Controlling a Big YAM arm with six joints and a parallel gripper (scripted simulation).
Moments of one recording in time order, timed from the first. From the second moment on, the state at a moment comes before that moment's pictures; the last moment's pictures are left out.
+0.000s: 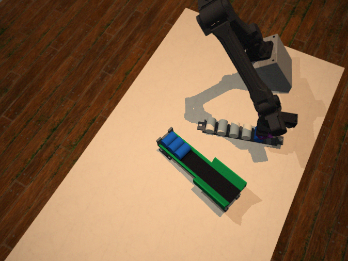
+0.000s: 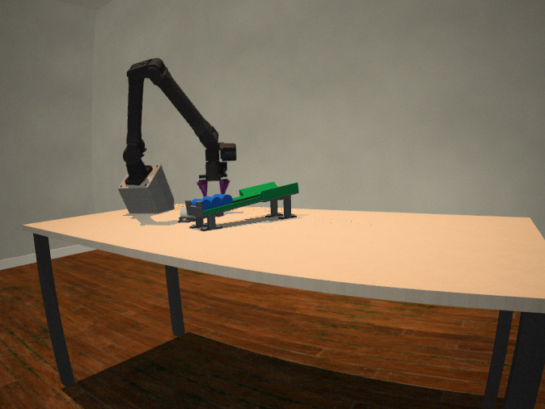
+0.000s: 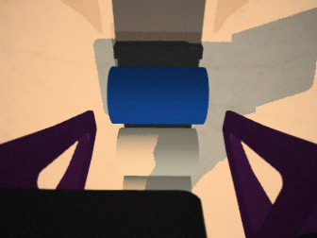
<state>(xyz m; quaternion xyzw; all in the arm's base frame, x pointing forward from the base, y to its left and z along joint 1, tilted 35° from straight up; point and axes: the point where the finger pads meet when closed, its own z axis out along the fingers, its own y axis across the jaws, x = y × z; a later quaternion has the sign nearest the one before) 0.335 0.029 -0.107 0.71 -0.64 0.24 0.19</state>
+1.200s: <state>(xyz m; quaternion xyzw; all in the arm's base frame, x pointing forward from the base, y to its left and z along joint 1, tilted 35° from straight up) 0.333 0.027 -0.108 0.71 -0.64 0.23 0.19</state>
